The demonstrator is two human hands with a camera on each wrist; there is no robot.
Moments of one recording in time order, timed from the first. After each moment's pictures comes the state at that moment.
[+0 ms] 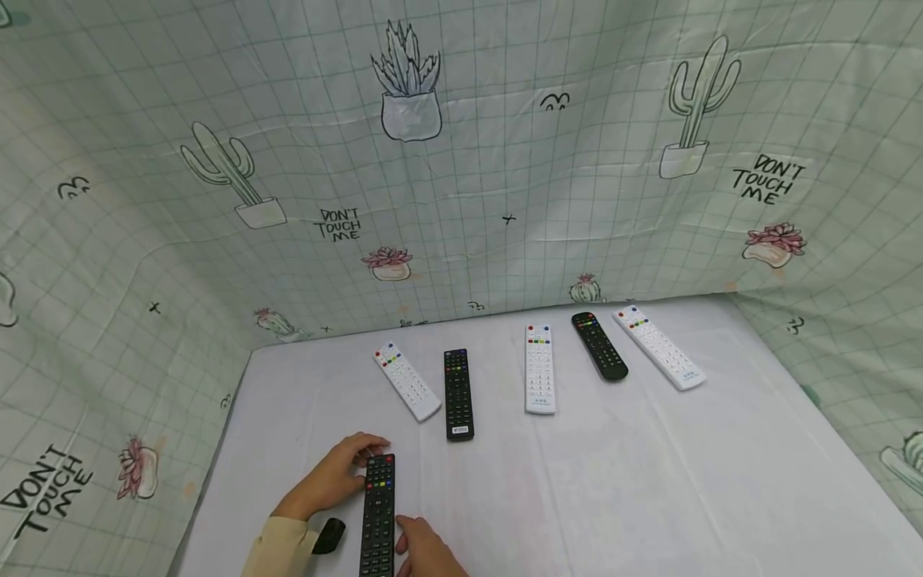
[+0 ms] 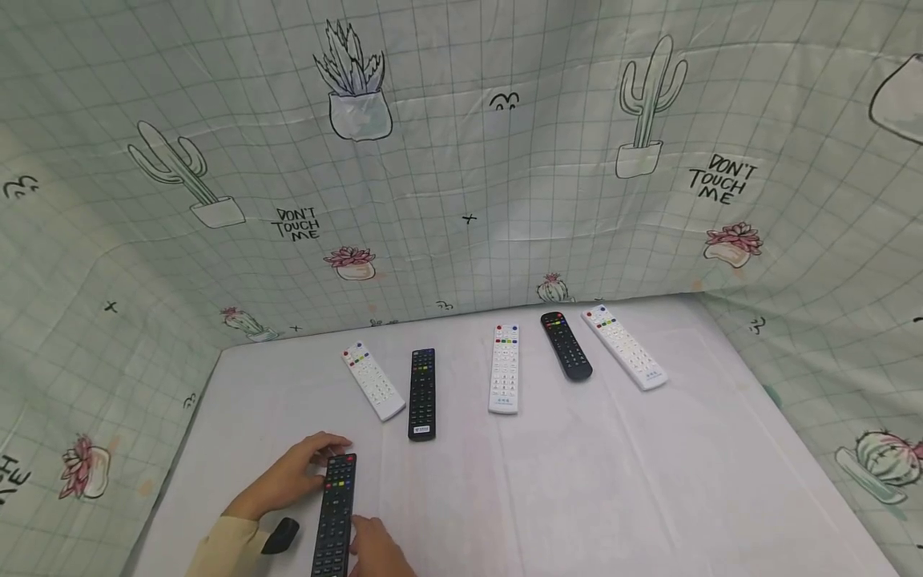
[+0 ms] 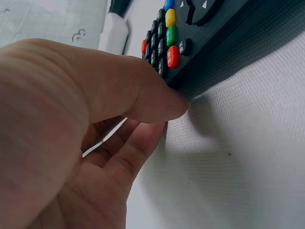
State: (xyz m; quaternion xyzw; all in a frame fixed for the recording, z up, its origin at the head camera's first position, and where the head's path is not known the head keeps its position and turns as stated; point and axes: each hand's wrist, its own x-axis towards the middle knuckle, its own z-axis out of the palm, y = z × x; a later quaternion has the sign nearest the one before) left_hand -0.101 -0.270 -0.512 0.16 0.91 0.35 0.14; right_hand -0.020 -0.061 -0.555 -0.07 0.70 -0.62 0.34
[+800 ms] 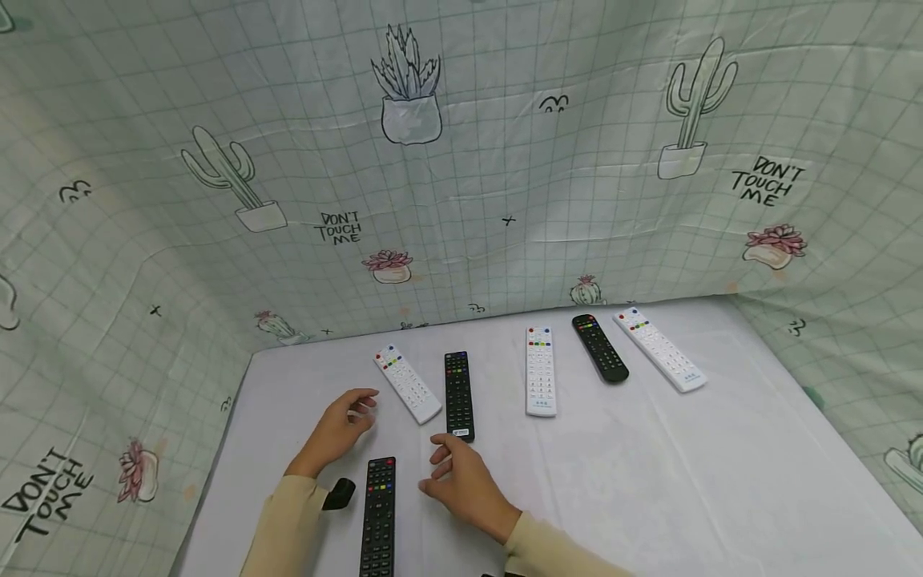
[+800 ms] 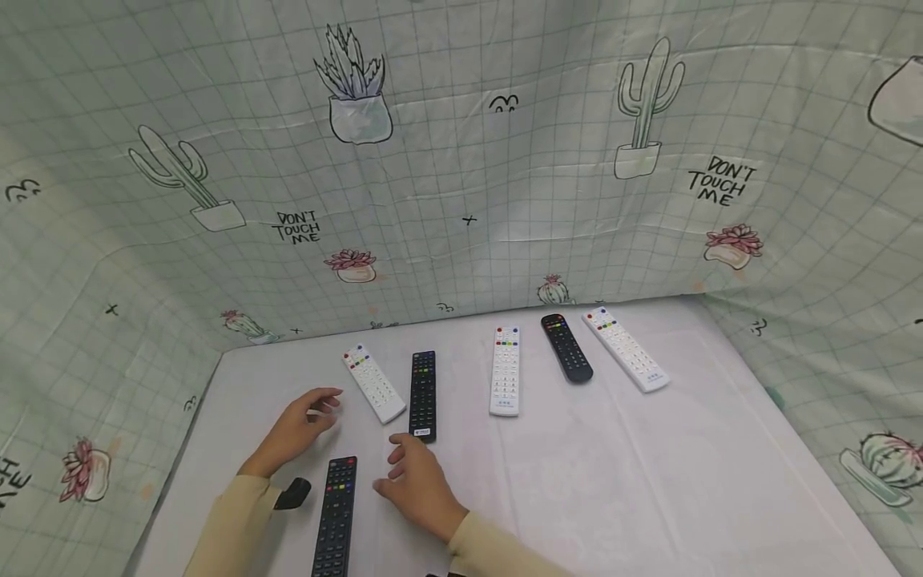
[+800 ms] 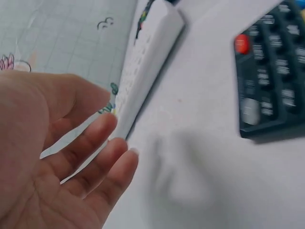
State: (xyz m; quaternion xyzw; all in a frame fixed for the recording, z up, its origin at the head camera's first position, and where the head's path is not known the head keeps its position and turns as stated) left_hand -0.150 -0.265 -0.505 0.06 0.91 0.40 0.05; right_hand -0.082 -0.013 -0.512 -0.14 0.78 -0.60 0.14
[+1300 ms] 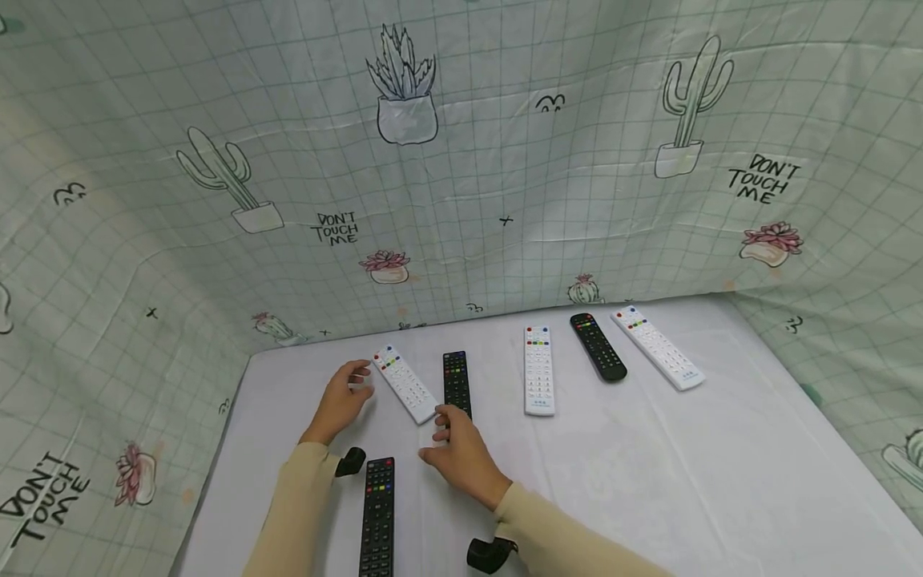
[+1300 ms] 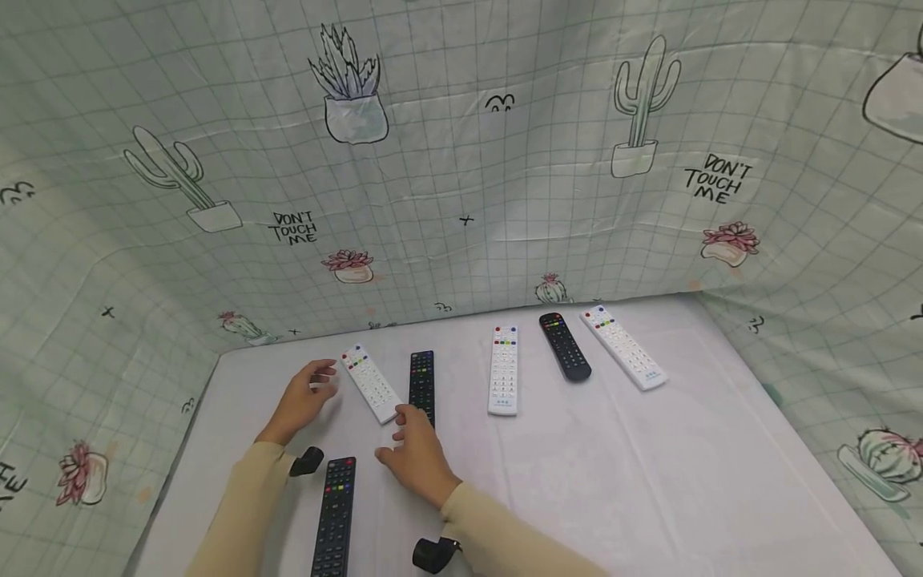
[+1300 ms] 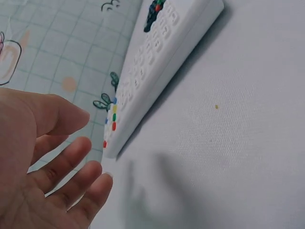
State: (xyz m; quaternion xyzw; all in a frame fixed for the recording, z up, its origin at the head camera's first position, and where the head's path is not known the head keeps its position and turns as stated) left_hand -0.195 -0.259 -0.507 0.00 0.90 0.43 0.02; right_hand -0.108 -0.017 -0.506 -0.12 0.79 -0.60 0.10
